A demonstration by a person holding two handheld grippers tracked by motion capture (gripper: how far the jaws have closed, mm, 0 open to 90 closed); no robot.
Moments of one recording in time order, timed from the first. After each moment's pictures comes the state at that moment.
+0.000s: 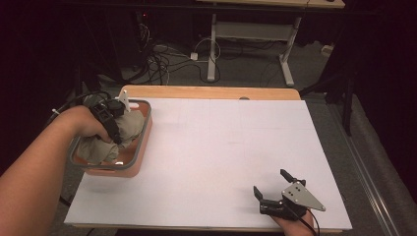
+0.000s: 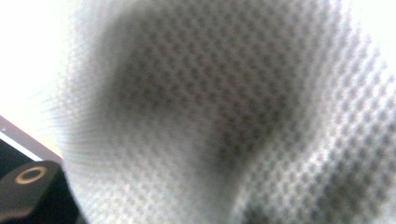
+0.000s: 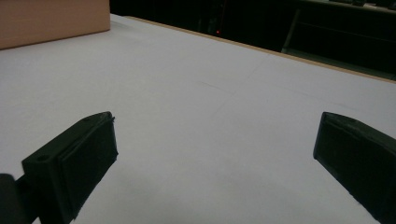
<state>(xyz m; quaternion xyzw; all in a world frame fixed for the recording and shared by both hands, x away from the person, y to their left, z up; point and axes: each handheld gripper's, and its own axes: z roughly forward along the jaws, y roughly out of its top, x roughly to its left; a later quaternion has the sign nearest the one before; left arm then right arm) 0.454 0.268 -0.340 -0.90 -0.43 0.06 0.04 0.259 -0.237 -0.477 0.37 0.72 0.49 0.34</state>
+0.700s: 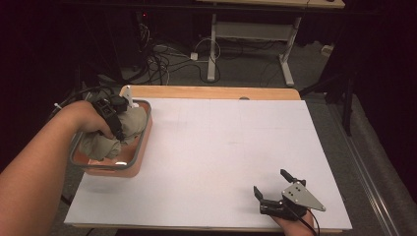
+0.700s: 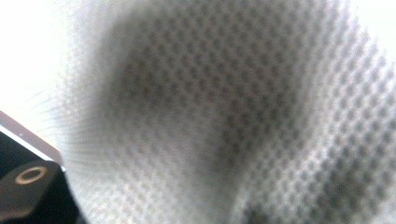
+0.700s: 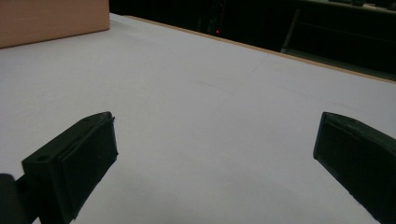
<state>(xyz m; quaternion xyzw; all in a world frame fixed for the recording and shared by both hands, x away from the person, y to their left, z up) 0.456 0.257 -0.325 -0.91 -0.42 0.05 0.04 0.259 -0.237 -0.477 0.37 0.72 0.49 0.34</state>
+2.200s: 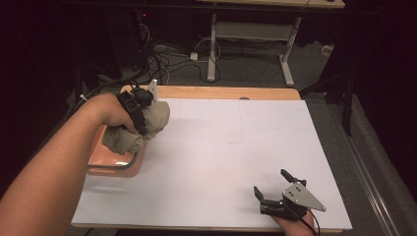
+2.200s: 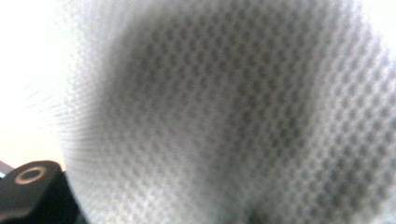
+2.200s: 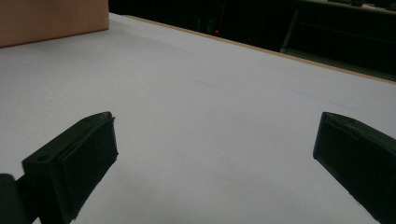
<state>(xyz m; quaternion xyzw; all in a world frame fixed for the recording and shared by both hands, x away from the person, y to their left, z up) 0.458 0.187 -0.303 -0.93 -0.38 0.03 0.03 0.259 -0.238 -0.477 0.37 0.72 0.49 0.34</state>
